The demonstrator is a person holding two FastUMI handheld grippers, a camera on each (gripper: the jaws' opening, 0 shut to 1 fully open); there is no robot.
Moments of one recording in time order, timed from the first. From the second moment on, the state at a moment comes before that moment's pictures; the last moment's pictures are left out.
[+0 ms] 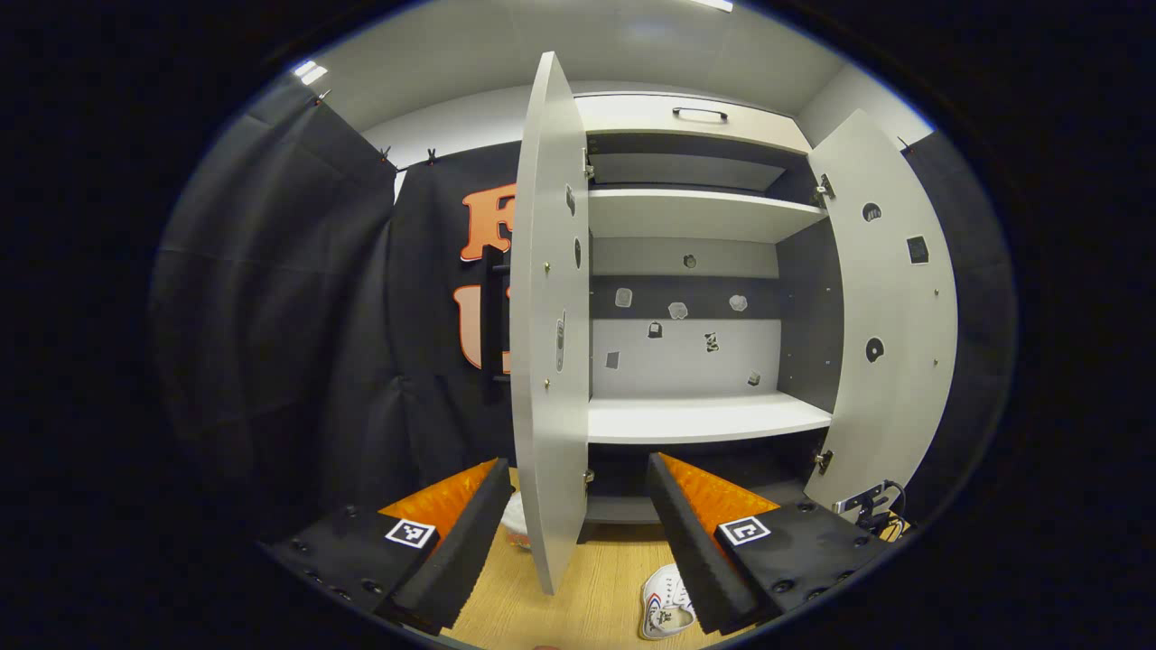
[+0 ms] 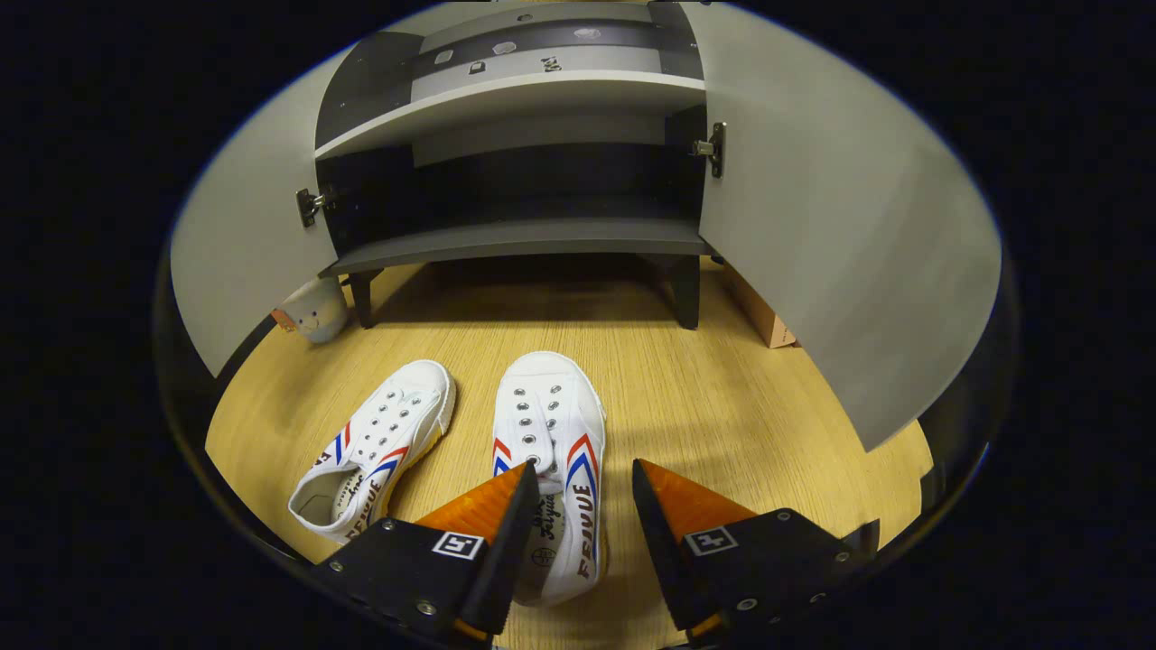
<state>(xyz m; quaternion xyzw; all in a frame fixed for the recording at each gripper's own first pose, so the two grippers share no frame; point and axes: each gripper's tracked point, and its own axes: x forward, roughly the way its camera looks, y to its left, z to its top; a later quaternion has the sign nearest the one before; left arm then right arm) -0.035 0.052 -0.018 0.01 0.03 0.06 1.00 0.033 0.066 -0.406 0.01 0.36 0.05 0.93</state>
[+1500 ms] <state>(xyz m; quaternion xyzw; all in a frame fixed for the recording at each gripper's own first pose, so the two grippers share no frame) -0.035 0.071 -0.036 0.01 0.04 0.06 1.00 0.077 0.092 -0.235 0.03 0.29 0.05 0.95</state>
